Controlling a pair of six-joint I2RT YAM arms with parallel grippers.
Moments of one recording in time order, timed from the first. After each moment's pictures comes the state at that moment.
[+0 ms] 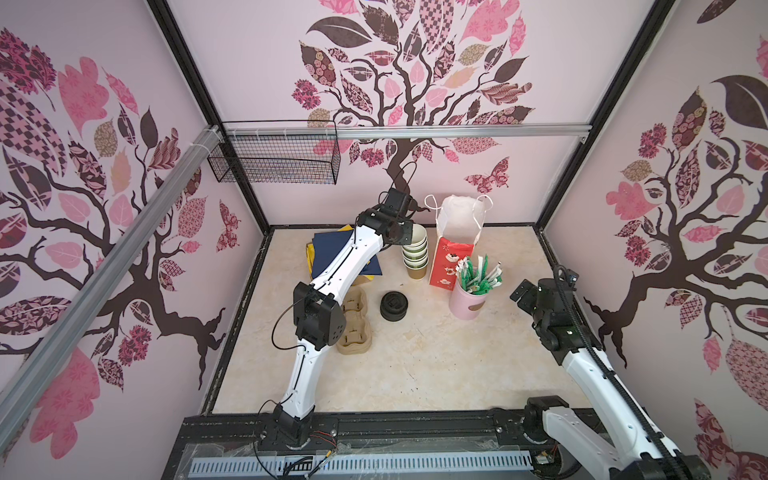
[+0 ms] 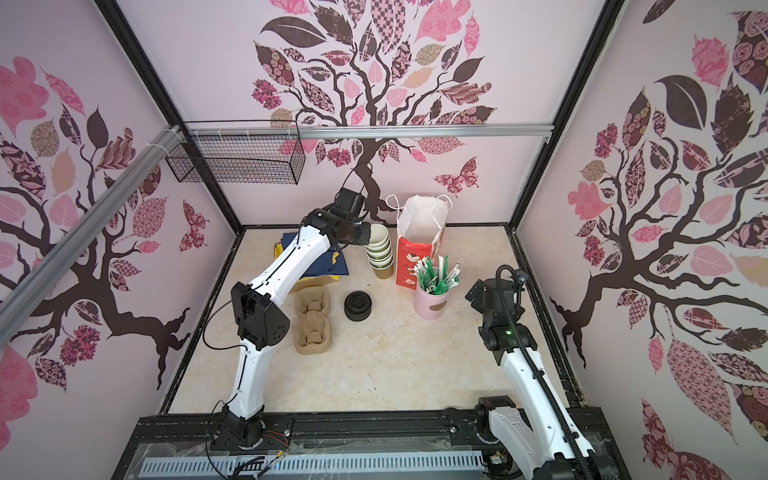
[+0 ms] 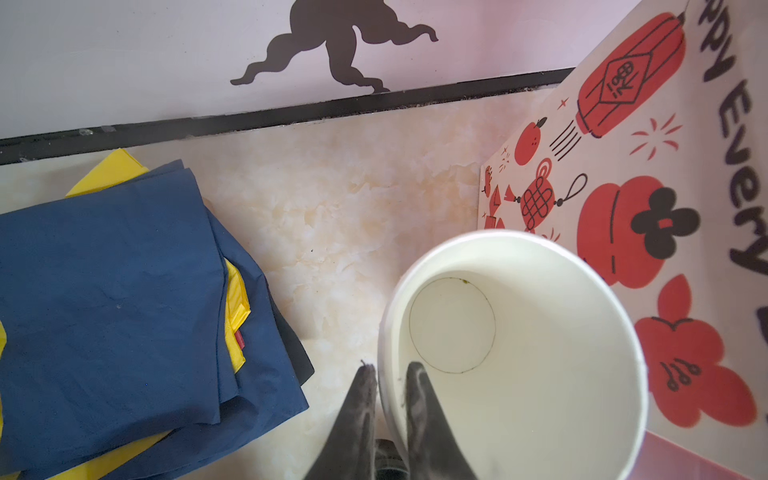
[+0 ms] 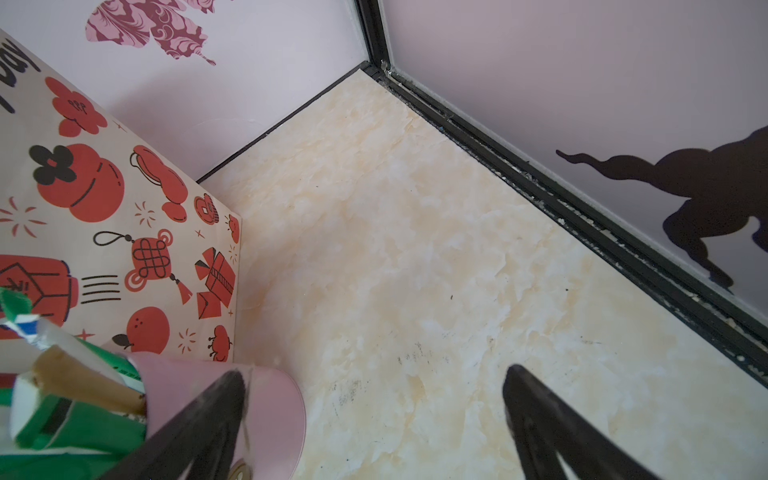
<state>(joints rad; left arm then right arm) -0.53 2.22 2.35 -0.99 -0.14 -0.29 0.06 0.88 0.65 -0.35 0.37 0.58</state>
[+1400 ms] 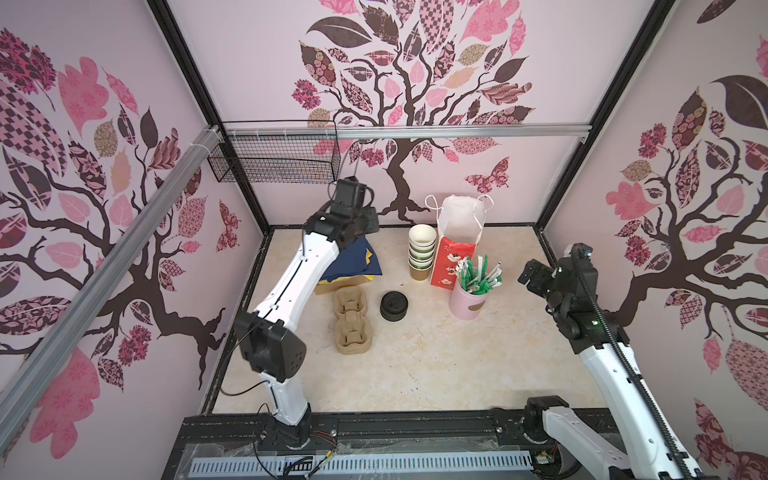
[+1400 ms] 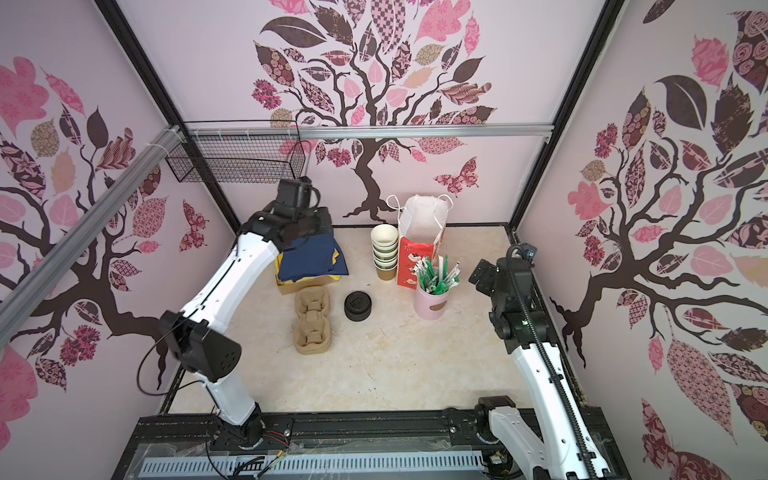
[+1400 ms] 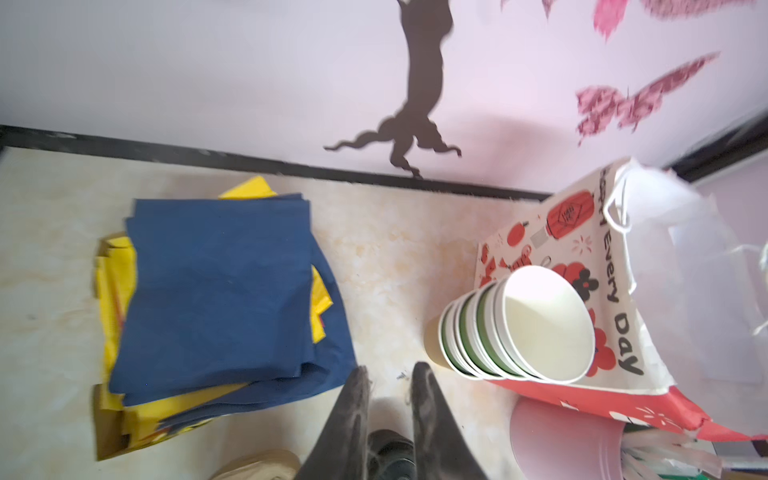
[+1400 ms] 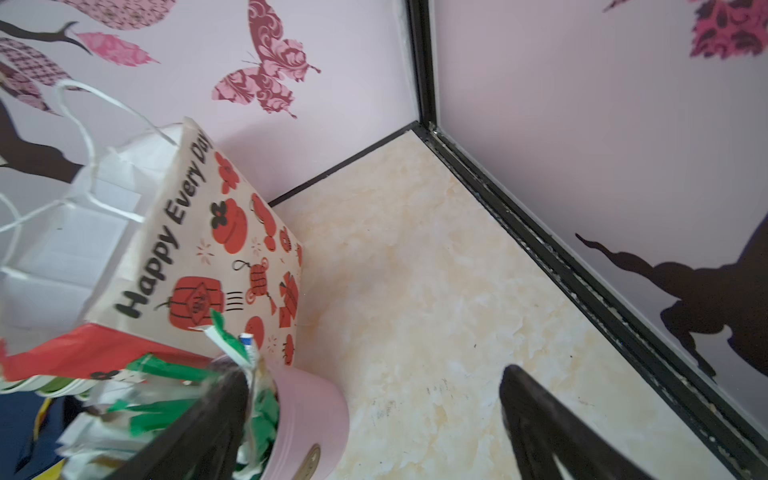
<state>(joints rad) -0.35 1.72 1.88 -0.77 -0.09 -0.42 0.06 0.91 1.02 -0.56 0.26 0.44</state>
